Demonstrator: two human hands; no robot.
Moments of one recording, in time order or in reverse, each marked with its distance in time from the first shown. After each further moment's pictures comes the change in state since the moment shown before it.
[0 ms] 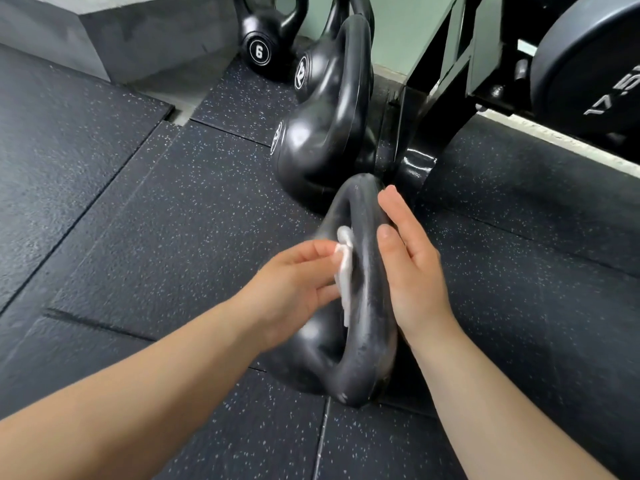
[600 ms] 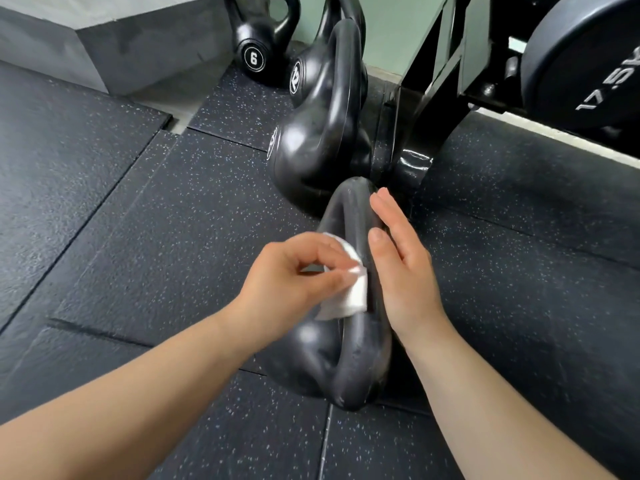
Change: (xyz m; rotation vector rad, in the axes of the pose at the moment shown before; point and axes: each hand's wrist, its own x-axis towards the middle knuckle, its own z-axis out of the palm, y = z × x) left_hand -0.015 0.017 0.016 0.494 0.050 0.370; right_hand 0.002 0.003 -0.003 0.006 -0.007 -0.023
